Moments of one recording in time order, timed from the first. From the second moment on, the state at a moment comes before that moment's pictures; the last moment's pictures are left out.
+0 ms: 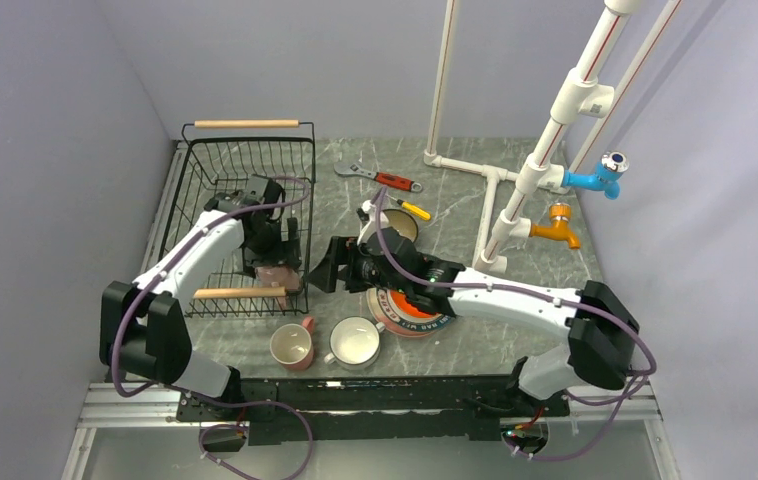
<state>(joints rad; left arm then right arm) -0.30 1.46 1.14 -0.97 -0.04 -0.45 1.04 1.42 0.98 0.04 0.02 0.85</state>
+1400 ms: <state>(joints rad) -0.27 1.42 1.20 -1.00 -0.07 -0.47 1.03 1.65 1.07 0.15 0.02 0.97</state>
